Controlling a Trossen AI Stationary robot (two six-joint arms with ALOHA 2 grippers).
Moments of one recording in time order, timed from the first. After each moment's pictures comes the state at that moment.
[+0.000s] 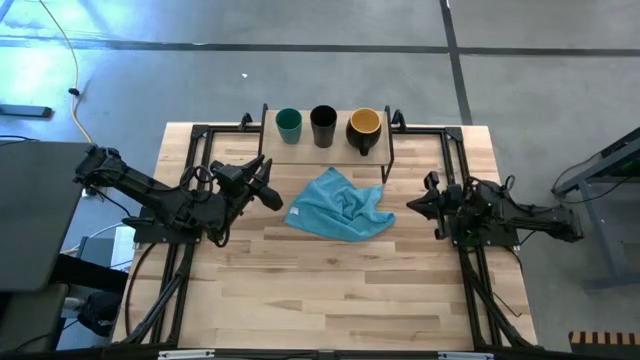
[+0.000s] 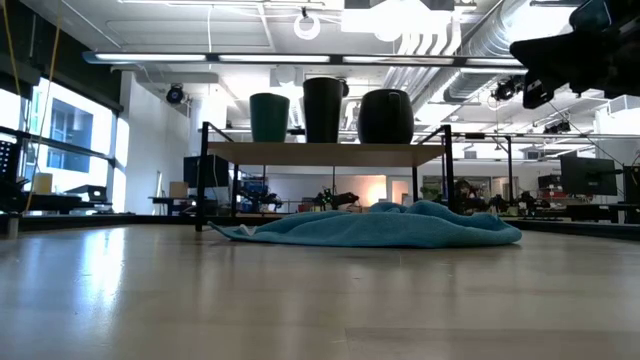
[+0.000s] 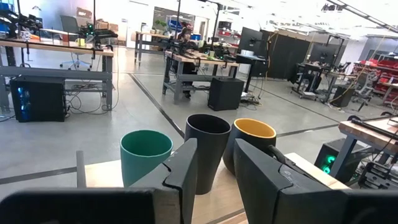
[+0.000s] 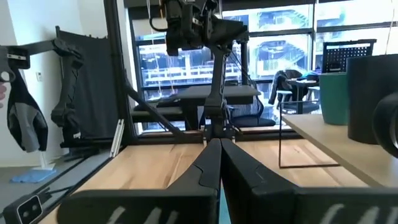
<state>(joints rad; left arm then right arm) -0.28 1.16 0.90 0.29 -1.43 -0.17 -0.12 0.00 0.01 0.18 -0.20 0.08</state>
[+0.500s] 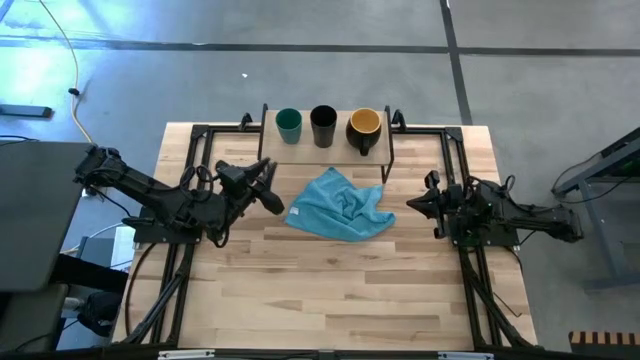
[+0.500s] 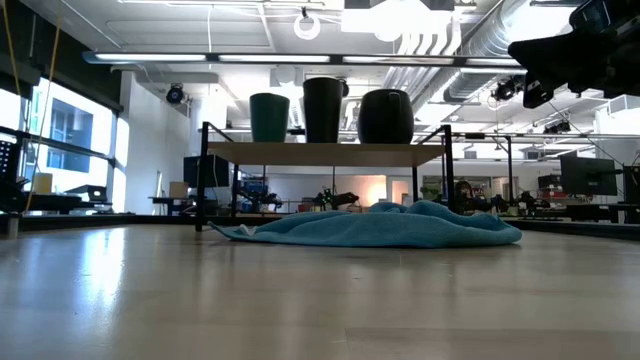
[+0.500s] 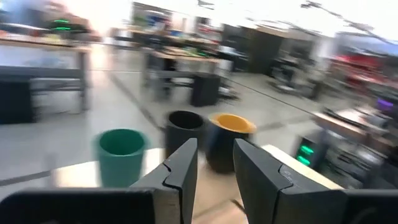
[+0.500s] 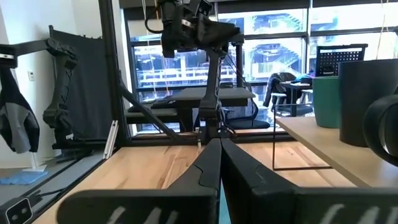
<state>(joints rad) -0.28 1.16 0.90 0.29 -1.34 -0.17 -0.12 0.00 0.01 0.18 -0.18 0.06</state>
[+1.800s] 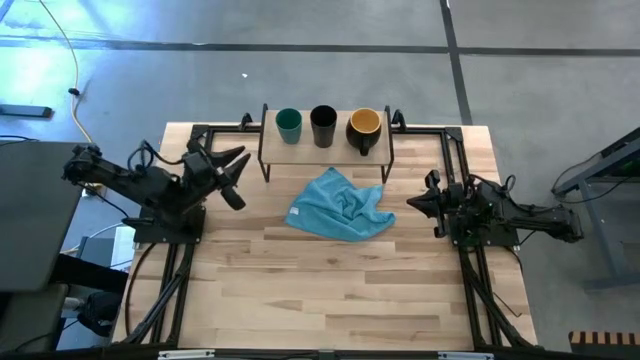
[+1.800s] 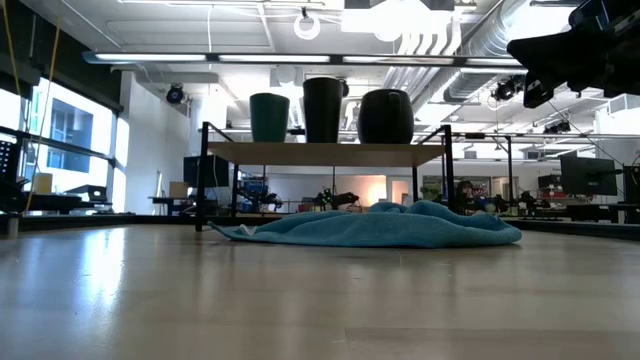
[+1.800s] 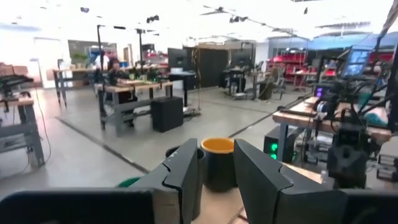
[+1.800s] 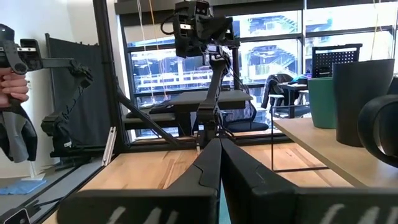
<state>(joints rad) -0.28 0.78 0.76 0.27 -1.08 0.21 -0.12 0.00 0.01 0.20 -0.16 0.09</state>
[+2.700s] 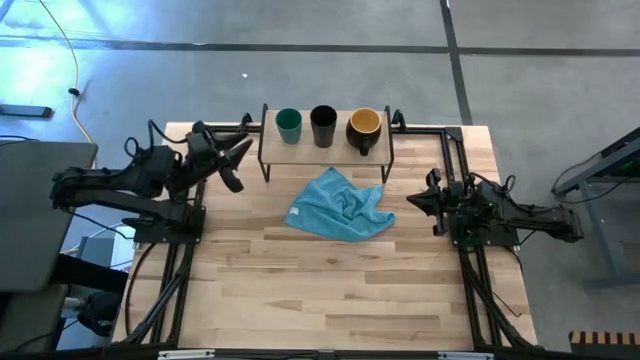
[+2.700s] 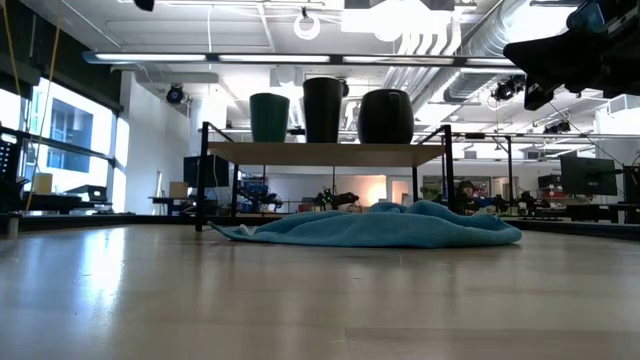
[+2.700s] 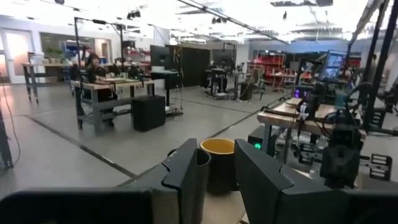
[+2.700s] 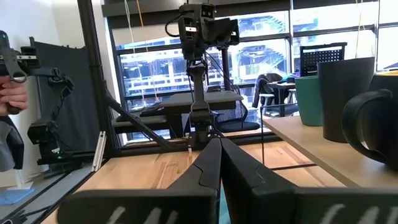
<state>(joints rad) 0.09 0.68 0.74 0.09 -0.62 0.05 -0.12 0.00 0.01 0.20 -0.11 0.10</state>
